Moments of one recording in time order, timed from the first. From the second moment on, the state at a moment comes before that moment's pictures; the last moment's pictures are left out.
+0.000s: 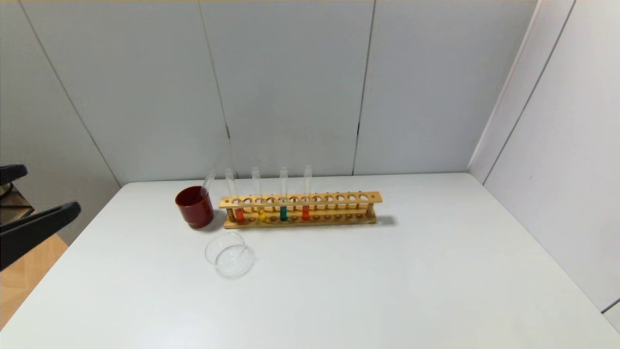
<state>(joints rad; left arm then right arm) -0.02 0.83 -0.73 -0.04 -0.46 0.06 0.00 0.00 0.00 -0.01 -0.01 0.01</state>
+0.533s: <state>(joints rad) -0.02 1.23 -0.65 -0.44 -0.51 -0.02 0.00 0.00 0.00 -0.01 -0.01 0.01</state>
